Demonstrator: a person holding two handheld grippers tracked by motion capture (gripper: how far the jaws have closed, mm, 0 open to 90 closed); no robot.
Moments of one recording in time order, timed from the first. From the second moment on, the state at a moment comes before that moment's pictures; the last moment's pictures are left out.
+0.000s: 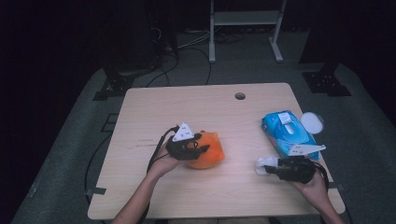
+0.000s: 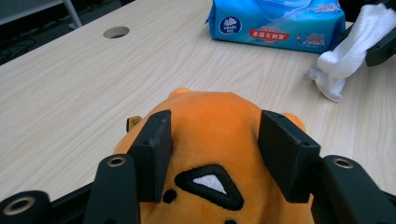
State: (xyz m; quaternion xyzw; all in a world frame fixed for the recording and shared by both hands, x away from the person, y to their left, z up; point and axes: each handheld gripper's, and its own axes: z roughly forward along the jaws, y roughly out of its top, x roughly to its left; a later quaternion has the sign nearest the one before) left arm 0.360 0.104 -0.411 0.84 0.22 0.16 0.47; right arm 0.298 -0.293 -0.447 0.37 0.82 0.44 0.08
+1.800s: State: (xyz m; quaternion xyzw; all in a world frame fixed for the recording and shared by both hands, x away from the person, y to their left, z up) left arm 0.317 0.198 -0.425 0.80 0.31 0.15 0.49; right arm 0.292 -0.294 -0.433 0.37 0.80 0.48 0.08
